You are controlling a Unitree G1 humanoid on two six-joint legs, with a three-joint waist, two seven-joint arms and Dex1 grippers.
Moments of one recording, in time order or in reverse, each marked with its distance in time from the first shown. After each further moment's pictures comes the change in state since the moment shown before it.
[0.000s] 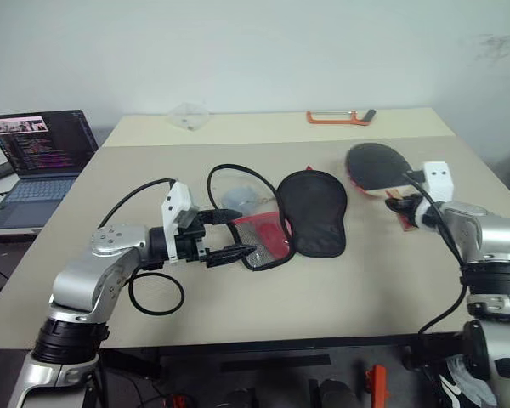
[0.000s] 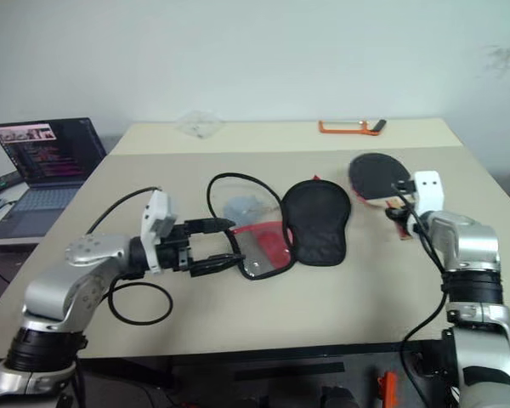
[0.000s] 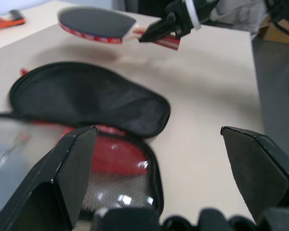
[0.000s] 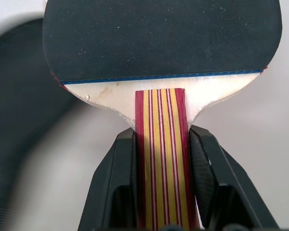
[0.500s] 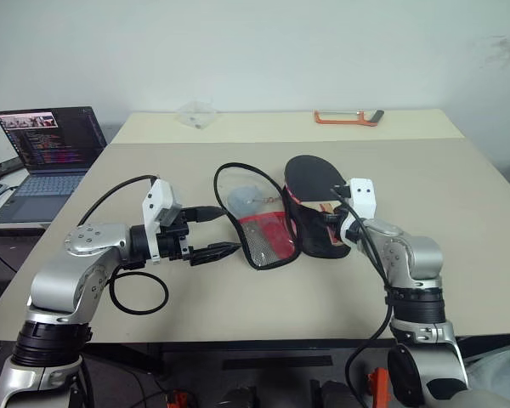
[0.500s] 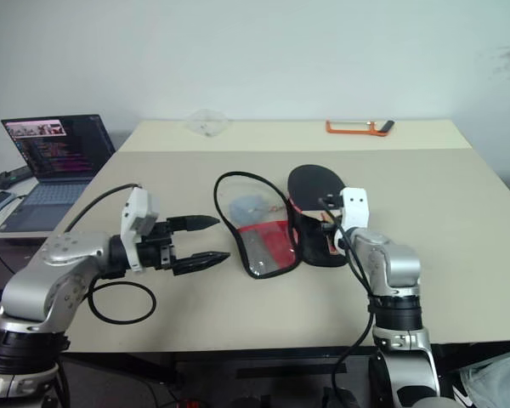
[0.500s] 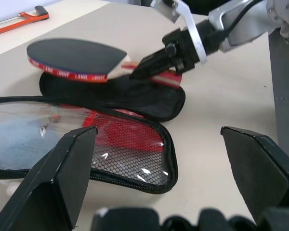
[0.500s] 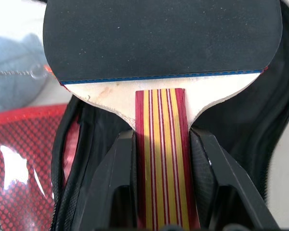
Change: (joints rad) left arm 0.018 0.041 0.043 0.013 0.000 -0.017 -0.036; right arm 0.094 0.403 0.034 -0.250 0.003 0.128 -0.299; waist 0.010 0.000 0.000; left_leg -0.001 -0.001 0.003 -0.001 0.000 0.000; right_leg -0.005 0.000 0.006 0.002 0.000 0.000
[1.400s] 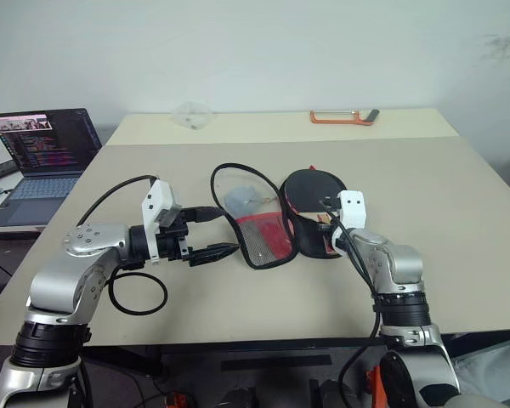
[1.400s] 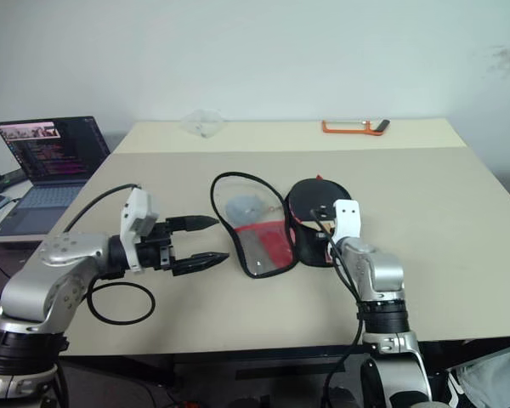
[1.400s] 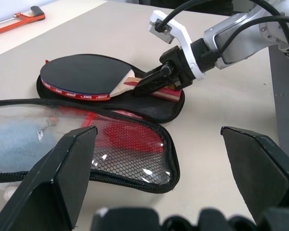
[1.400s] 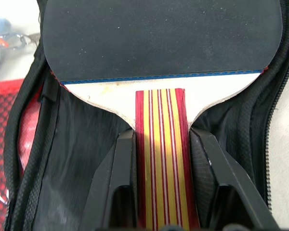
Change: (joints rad) left arm 0.004 0.004 0.000 0.000 0.008 -0.013 0.004; right arm 0.016 0.045 0.016 0.121 -0.046 -0.105 -0.062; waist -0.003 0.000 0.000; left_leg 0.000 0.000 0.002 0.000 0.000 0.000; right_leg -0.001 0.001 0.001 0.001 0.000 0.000
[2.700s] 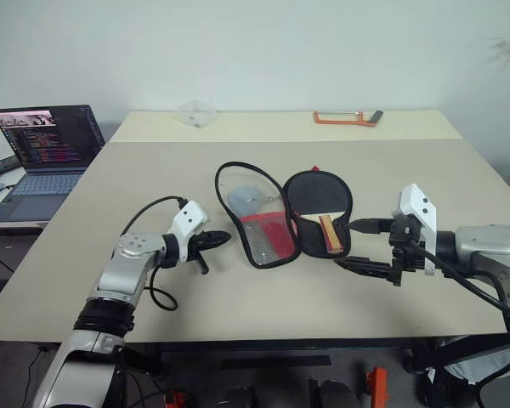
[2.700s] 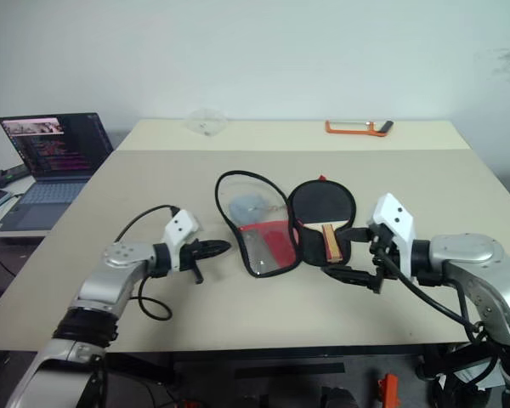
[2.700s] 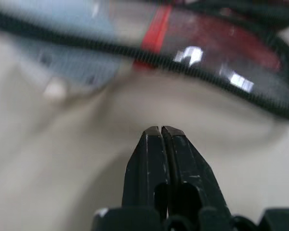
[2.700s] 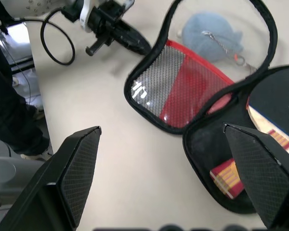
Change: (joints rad) left arm -0.186 -0.183 -0.195 0.545 0.381 -0.313 0.118; right arm 0.247 -0.828 0.013 -0.606 0.443 -0.019 0.887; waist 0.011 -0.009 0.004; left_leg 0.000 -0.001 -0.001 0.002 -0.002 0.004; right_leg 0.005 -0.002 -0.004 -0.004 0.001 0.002
